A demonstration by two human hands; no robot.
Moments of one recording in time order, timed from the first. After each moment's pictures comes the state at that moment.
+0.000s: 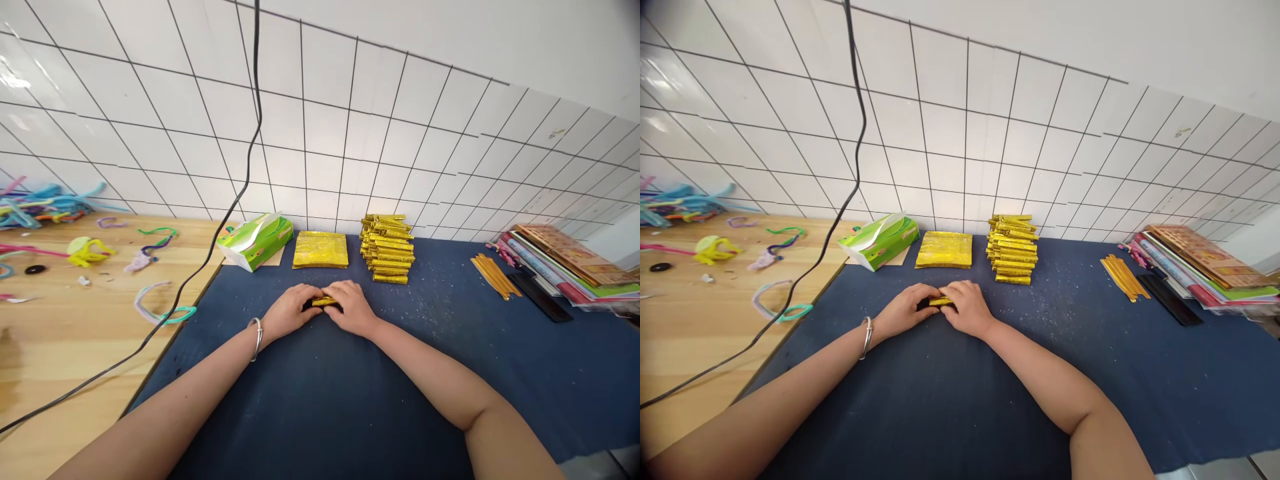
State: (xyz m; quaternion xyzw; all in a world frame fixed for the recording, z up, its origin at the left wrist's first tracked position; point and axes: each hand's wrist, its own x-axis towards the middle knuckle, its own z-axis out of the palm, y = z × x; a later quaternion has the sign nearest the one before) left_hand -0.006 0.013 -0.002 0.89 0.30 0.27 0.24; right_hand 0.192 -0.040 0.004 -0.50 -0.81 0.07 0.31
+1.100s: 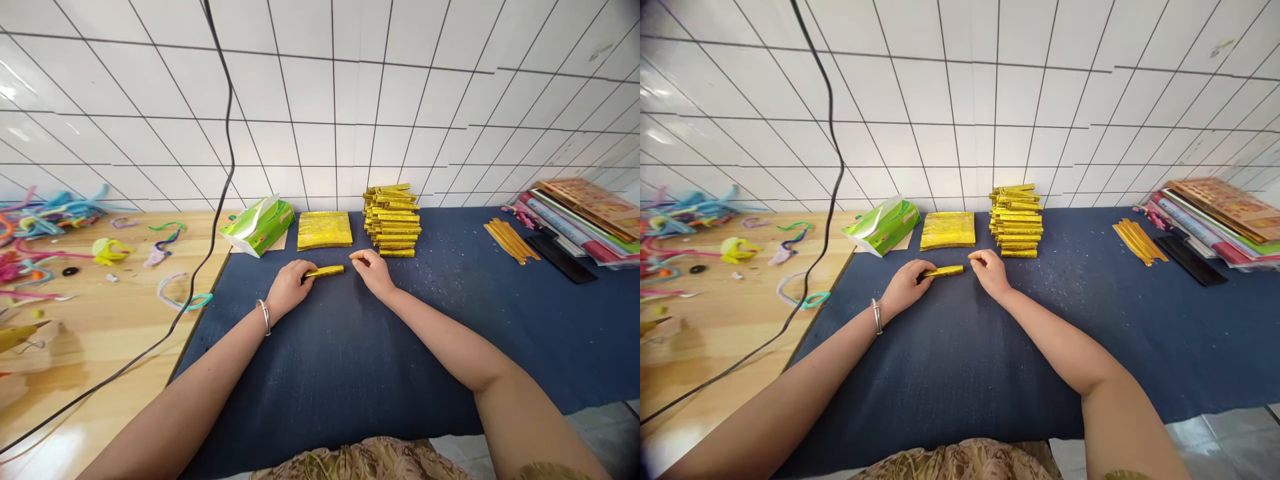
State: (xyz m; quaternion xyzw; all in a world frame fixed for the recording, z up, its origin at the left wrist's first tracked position) left_hand -0.017 0.018 -0.007 0.87 0.38 0.26 0.15; right_hand 0.221 -0.020 -0.017 -0.57 -0.64 0.19 0.47
